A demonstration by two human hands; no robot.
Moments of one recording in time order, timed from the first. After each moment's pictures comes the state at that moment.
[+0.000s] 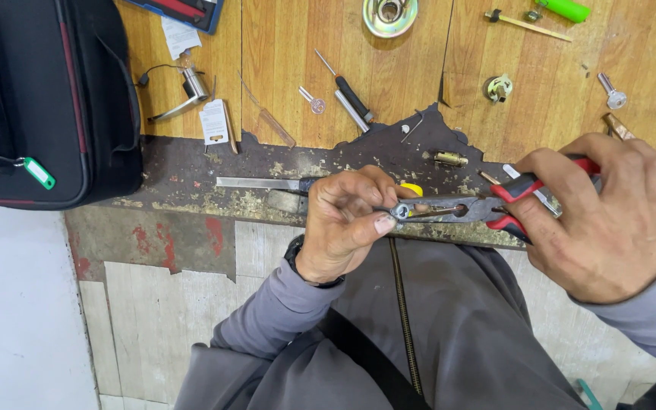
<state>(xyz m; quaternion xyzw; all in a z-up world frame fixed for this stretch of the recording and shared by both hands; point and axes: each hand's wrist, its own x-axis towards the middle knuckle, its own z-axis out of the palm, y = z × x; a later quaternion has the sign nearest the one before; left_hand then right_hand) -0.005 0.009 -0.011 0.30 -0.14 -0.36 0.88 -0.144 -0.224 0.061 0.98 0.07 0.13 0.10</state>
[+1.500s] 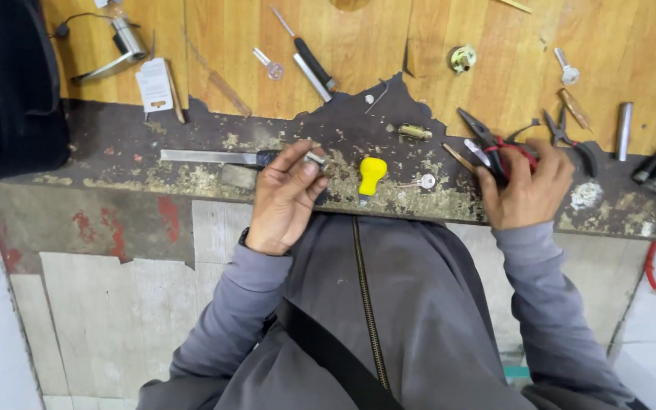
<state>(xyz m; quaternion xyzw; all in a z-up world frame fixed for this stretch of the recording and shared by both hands) -0.014 0.053 -0.112 0.36 0.11 -0.39 0.84 -0.225 -0.245 -0.105 0.97 -0.16 0.18 0.01</state>
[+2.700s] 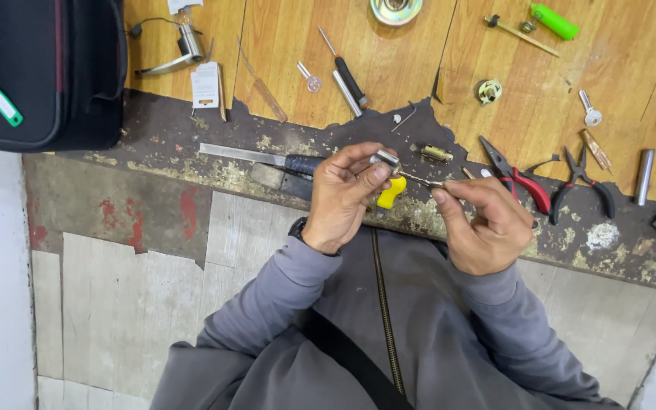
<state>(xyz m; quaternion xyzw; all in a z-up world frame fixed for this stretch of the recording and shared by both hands) -0.039 -0.008 -0.084 0.39 0.03 -0.30 0.87 -0.143 -0.160 -0.037 0.76 -0.08 0.37 -0.53</state>
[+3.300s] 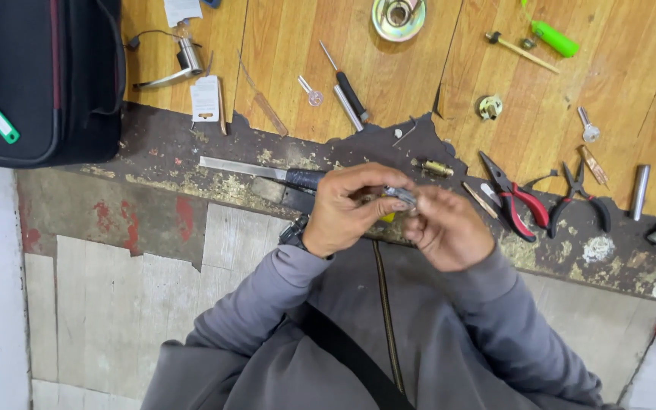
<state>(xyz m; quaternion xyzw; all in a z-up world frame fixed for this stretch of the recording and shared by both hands) -0.007 -0.011 -0.048 0.54 -0.23 -0.23 0.78 -0.138 -0.153 -0.096 0.28 -0.31 0.01 -0.91</state>
